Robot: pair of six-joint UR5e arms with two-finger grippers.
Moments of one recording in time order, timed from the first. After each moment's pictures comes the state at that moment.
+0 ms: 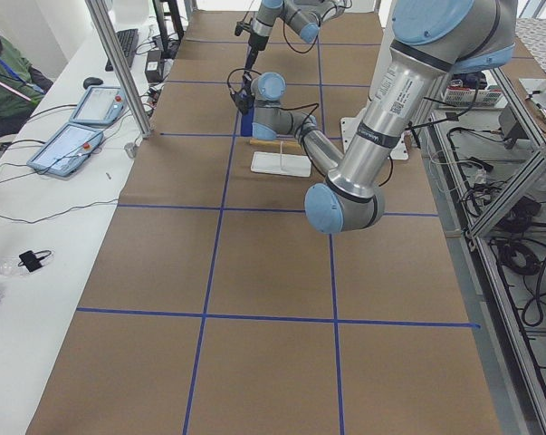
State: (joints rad) left arm -0.66 -2.09 -1.68 -2.66 -1.92 -2.25; right arm 0.77 -1.10 1.87 -1.47 1.81 1.16
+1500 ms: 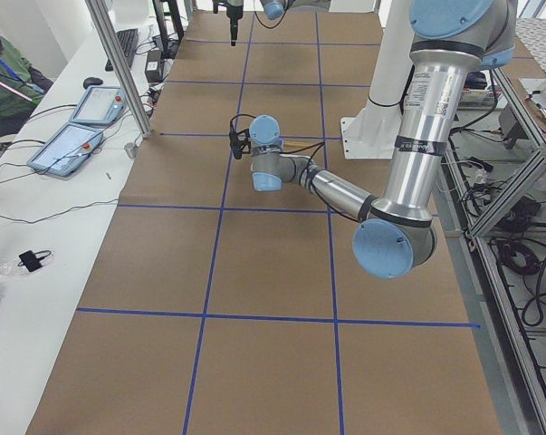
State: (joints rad) left arm -0.86 -1.77 -1.70 -2.66 -2.29 -1.68; right arm 1.11 -1.18 1.70 -1.55 2.08 0.53
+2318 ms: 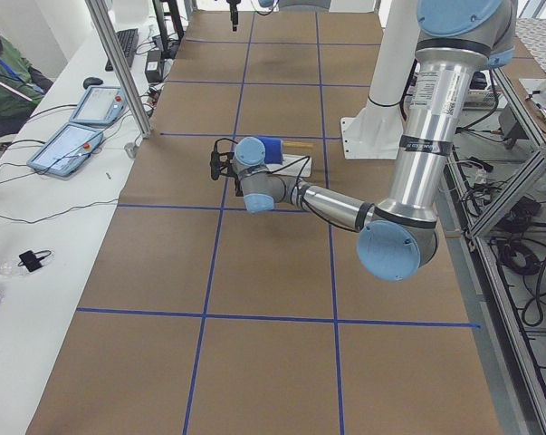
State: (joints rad) left arm -0.95 -1.76 -1.58 -2.54 -2.18 -1.24; right arm 1.30 -1.24 1.57 -1.55 2.23 0.22
